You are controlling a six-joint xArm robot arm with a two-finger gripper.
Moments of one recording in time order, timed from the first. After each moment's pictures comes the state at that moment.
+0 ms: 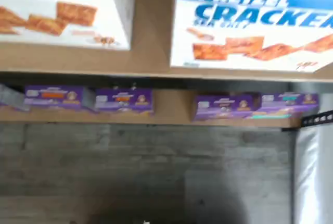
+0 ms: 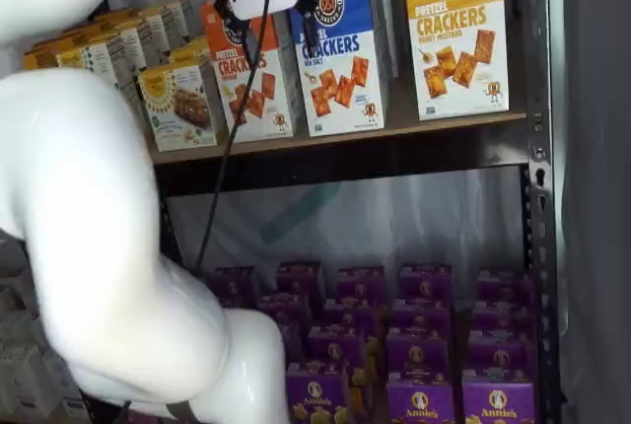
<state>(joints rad) -0.04 -0.66 -1.26 -0.02 1.76 -0.04</state>
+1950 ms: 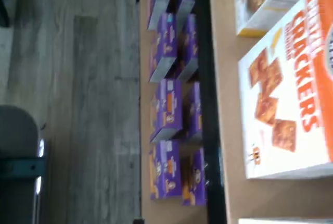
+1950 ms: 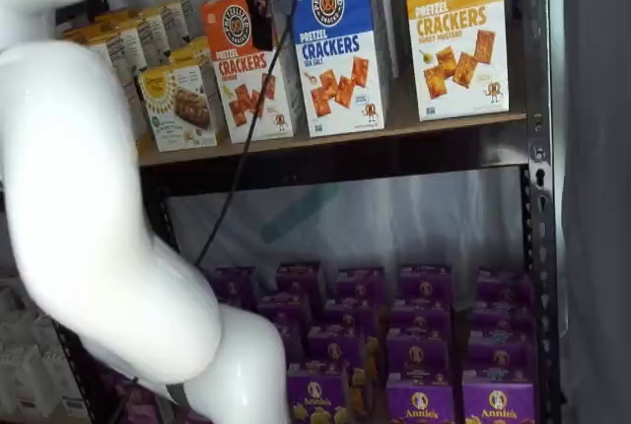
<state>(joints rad) -0.29 -0.56 -1.36 0.39 1.74 -1.72</state>
